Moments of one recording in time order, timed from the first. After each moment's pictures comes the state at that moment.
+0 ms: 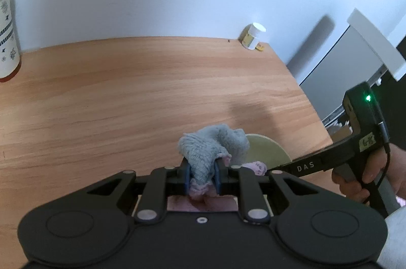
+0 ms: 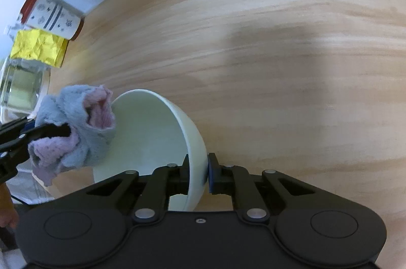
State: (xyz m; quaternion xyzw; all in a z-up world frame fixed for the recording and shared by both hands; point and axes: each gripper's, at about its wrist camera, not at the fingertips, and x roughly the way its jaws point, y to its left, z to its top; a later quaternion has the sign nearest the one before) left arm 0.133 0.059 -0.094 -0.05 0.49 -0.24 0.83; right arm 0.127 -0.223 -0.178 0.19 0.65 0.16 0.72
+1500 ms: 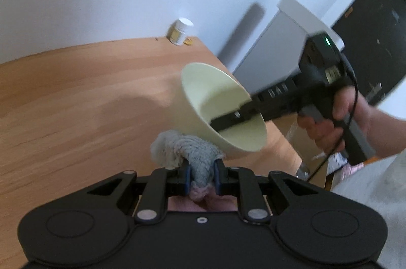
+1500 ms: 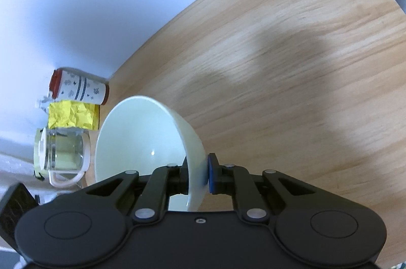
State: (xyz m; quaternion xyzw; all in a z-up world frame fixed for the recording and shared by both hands) left arm 0.129 0.056 -0.089 -0.07 0.46 -0.39 0.79; right arm 0.131 -0.257 -0.124 0.32 0.58 0.14 0.73
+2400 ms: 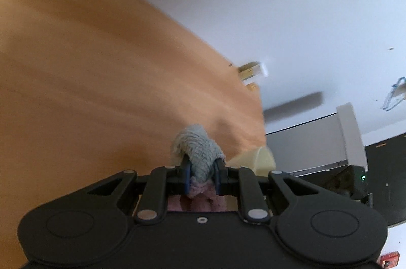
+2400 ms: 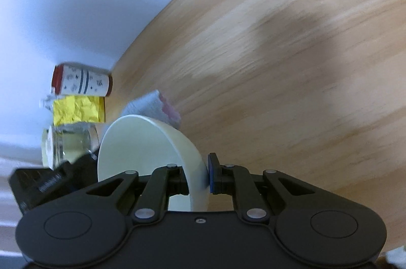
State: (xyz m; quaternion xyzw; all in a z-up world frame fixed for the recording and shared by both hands) left arm 0.157 0.088 -0.130 -0.33 0.52 -0.21 0.75; right arm 0.120 -0.253 -0.135 0.38 0.61 0.12 0.69
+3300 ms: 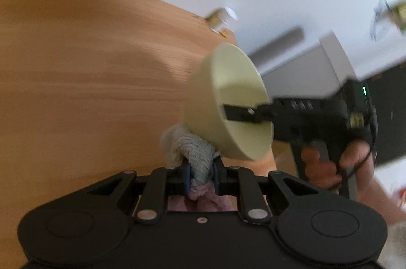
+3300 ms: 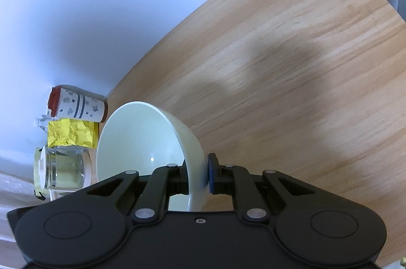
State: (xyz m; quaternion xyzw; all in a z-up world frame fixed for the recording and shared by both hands) left arm 0.131 0.029 -0.102 -0.16 0.54 -0.34 0.75; right arm 0.122 -0.254 -0.120 0.35 0.56 0.10 0.75
